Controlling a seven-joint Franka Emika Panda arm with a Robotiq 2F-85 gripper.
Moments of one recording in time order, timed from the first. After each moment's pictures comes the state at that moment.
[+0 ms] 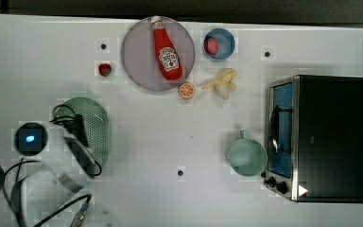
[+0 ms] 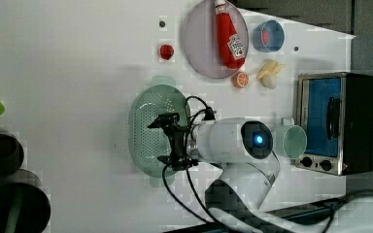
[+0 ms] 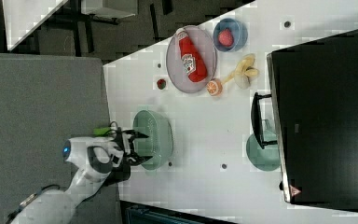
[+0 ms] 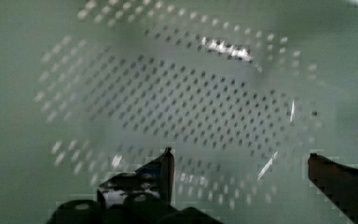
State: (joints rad) arm 0.08 0.47 0.54 -2.20 -0.17 0.99 1.27
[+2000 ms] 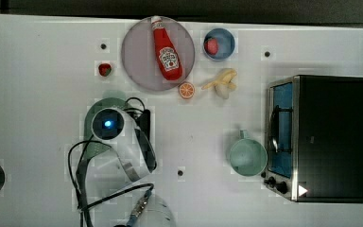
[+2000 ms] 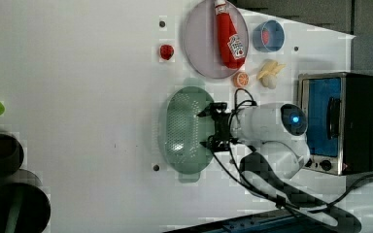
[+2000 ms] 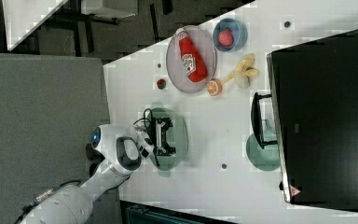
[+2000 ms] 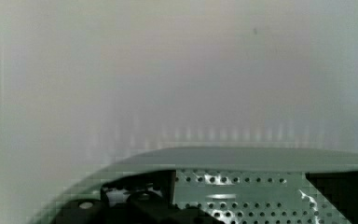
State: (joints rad) arm -0.01 0.42 0.31 -2.32 -0.21 1.04 1.27
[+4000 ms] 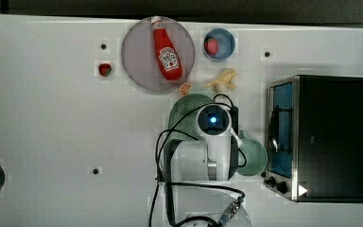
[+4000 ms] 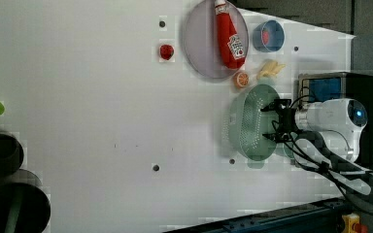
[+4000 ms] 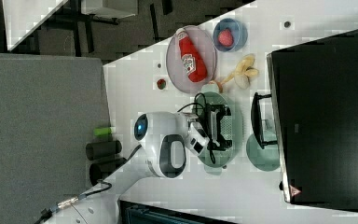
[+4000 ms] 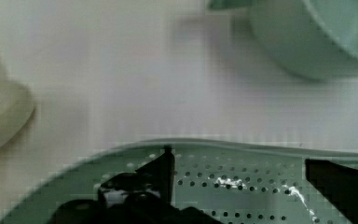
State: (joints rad) arm -0.06 0.39 -0.11 -2.36 -0.21 1.09 0.83
